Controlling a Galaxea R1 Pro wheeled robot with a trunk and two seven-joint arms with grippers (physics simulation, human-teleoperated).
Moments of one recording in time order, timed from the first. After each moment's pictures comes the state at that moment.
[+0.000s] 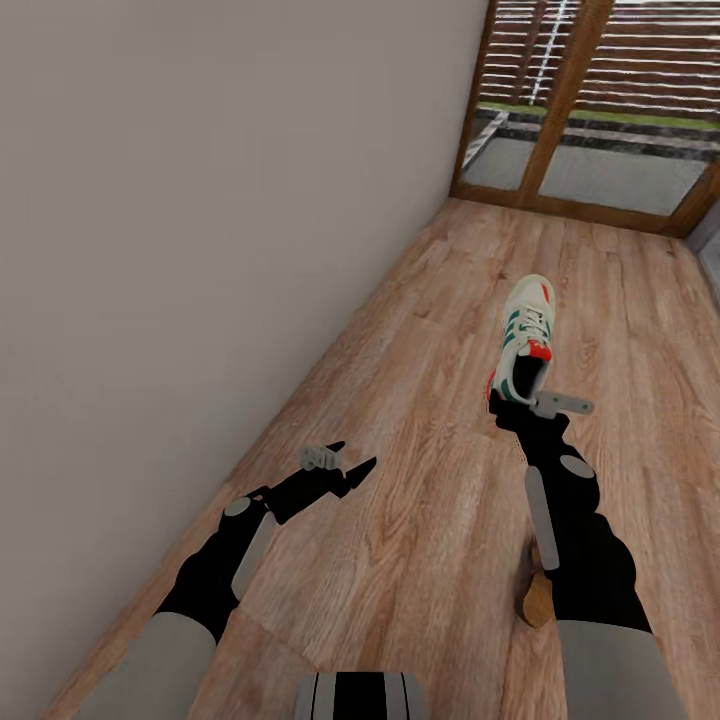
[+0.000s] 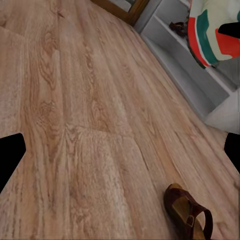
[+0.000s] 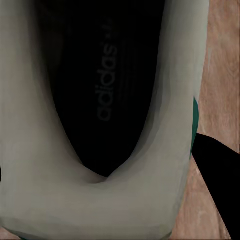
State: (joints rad) left arm -0.64 -0.10 -0.12 -0.95 0.21 0.05 -0.70; right arm -0.61 0.06 -0.16 -1.46 -0.03 0.39 -0.12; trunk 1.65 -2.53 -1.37
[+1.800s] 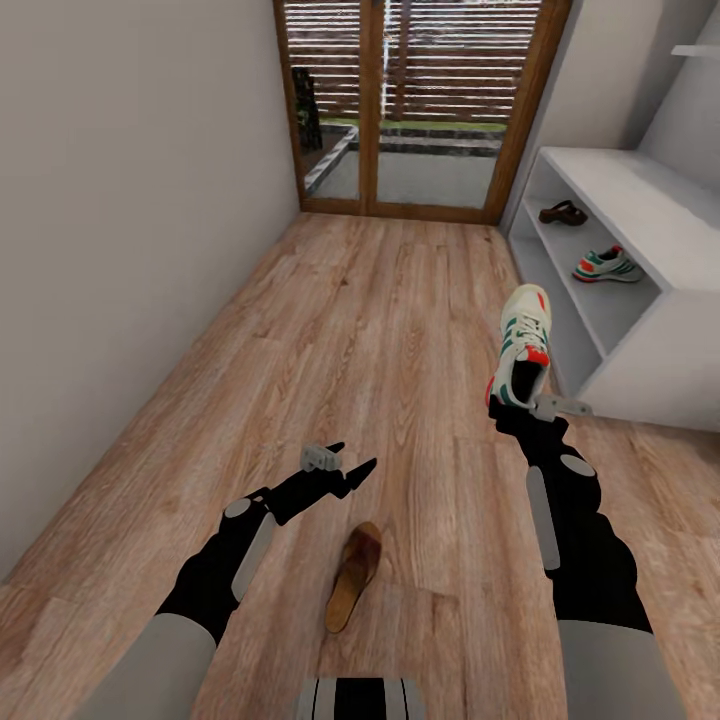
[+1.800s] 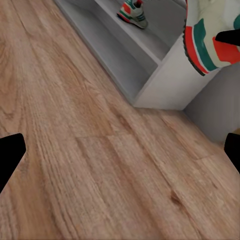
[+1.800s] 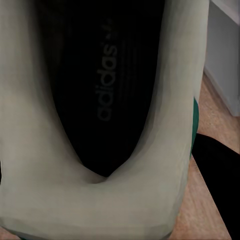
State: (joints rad) left arm -0.63 -0.10 -0.12 -0.95 0.21 0.05 -0.70; right arm -0.61 0.06 -0.17 -1.46 -0.03 0.45 -0.12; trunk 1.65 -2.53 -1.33
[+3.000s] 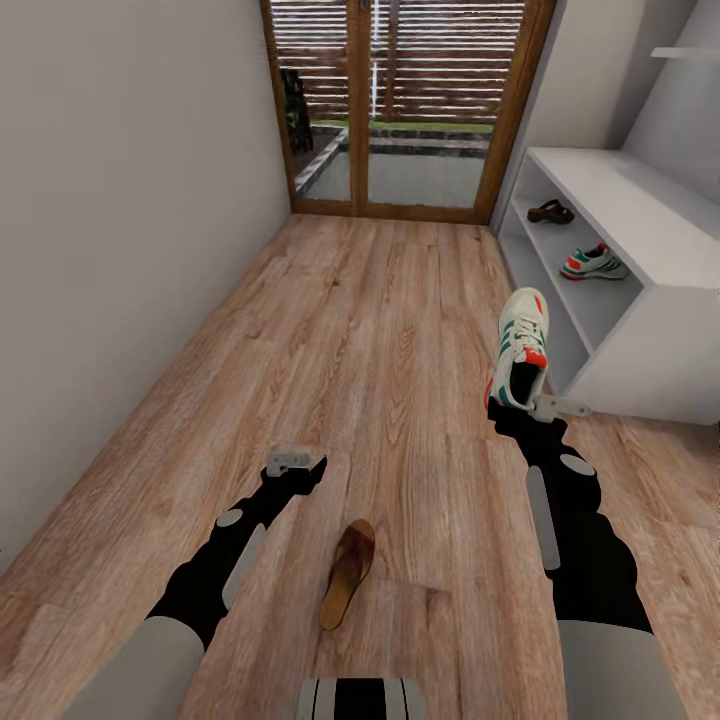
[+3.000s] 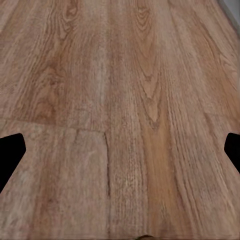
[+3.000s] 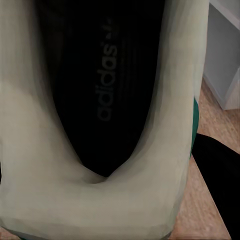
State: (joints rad) left arm -0.63 -0.06 -0.12 -0.87 0.21 0.05 -0.17; right arm -0.61 0.06 -0.17 -1.46 -0.03 0.47 -0.11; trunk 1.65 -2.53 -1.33
